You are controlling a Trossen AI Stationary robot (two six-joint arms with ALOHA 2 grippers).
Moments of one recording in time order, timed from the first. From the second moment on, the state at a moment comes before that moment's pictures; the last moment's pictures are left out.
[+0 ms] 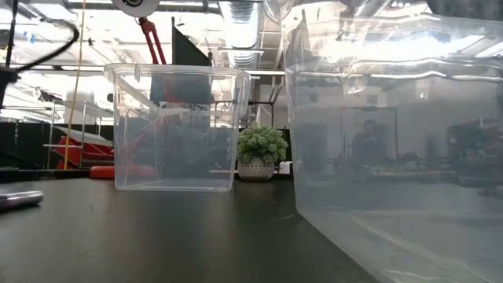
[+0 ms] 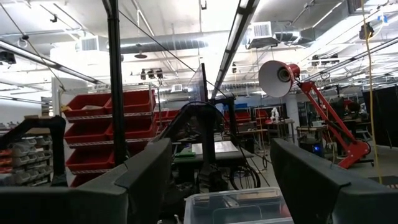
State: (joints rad) left arm -0.86 1.54 0.86 -1.05 -0.03 -1.20; right arm -0.05 0.04 0.18 0.30 -0.05 0.11
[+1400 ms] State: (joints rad) left arm -0.15 1.23 1.17 -0.88 -0.42 -0.44; right arm -0.05 0.04 0.18 0.30 -0.05 0.12
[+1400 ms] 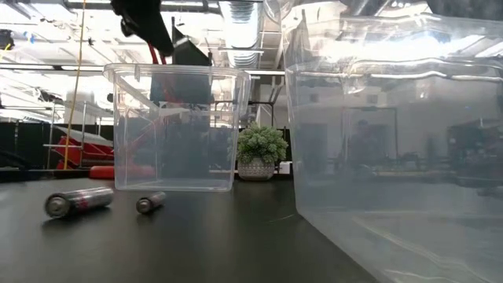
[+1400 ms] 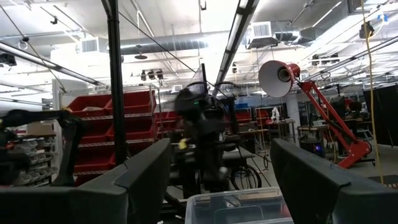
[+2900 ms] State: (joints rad) left arm -0.50 1.85 1.17 -0.22 -0.25 -0.03; right arm -0.05 0.04 0.18 0.30 -0.05 0.16
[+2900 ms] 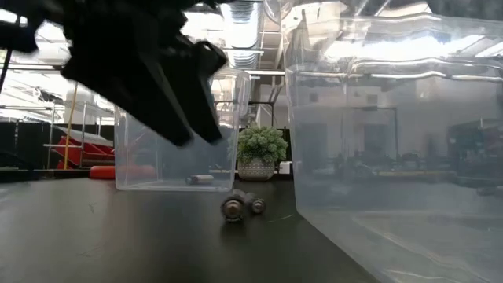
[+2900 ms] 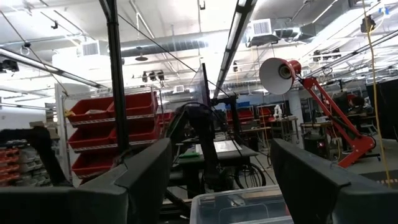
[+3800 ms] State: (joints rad) left arm -0.58 1.74 1.18 -0.60 -0.31 -0.35; right arm -0.05 0.04 0.18 0.26 -0.05 0.18
